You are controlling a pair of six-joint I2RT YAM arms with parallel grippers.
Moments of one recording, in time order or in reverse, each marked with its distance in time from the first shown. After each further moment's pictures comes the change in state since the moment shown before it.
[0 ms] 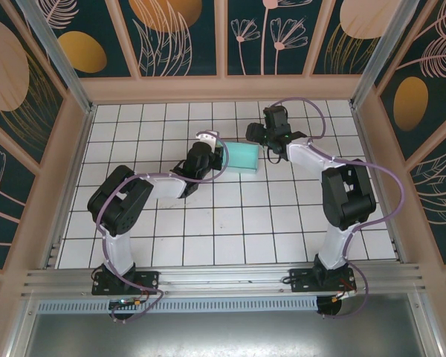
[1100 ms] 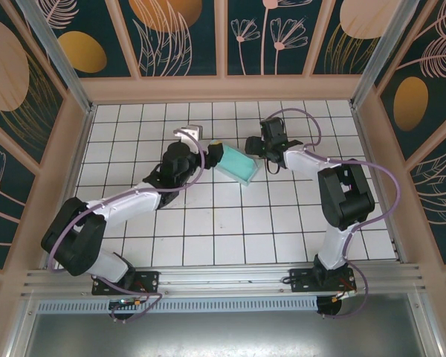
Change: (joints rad) left arm 0.000 -0.414 -0.127 -0.126 0.073 -0.084; right arm 0.024 0.005 -0.104 0.008 0.000 -0.027
